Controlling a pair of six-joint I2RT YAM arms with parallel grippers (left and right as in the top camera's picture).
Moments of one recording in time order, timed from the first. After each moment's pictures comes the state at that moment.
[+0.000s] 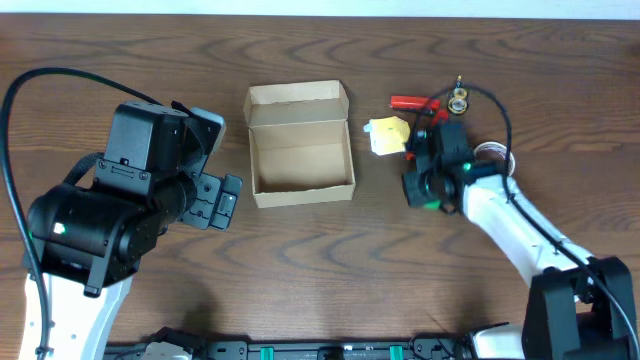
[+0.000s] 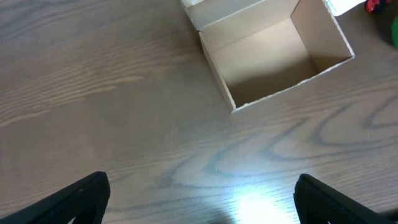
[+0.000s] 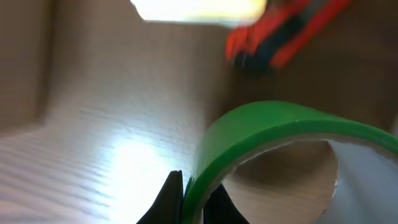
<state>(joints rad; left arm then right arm) -0.31 1.18 1.58 -1.42 -0.06 0.06 0.23 1.56 0.97 -0.61 -0.03 0.00</state>
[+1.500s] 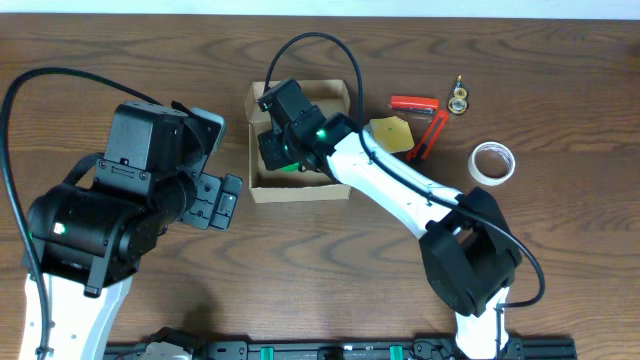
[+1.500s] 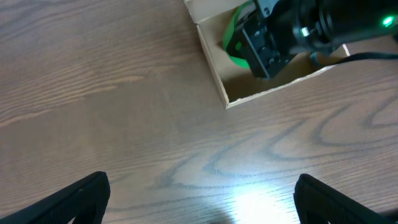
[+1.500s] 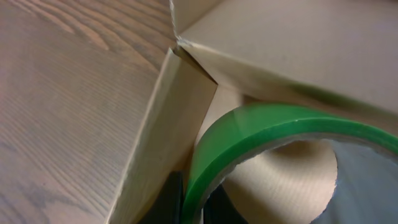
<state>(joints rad) -0.31 1.18 1.58 -1.42 -0.06 0.06 0.74 2.04 1.61 -0.56 -0.11 0.43</state>
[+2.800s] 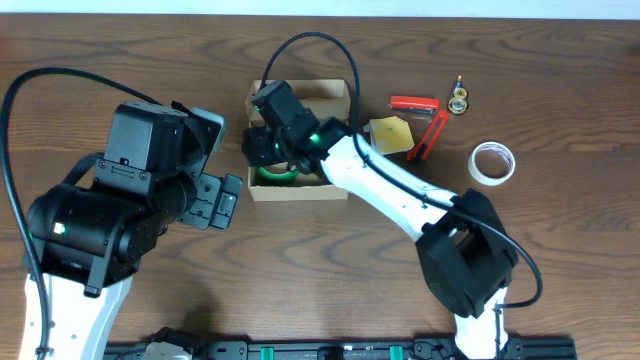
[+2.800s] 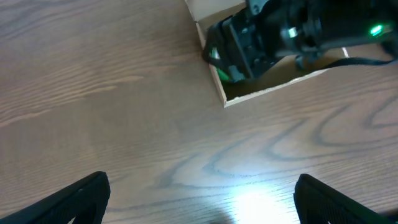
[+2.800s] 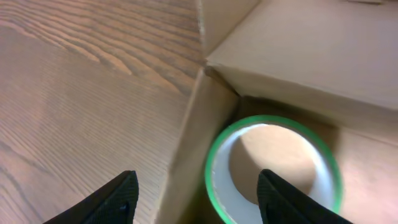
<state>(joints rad) -0.31 1.18 1.58 -1.42 -0.06 0.06 0.75 2.04 1.62 -0.50 -0.11 0.53</state>
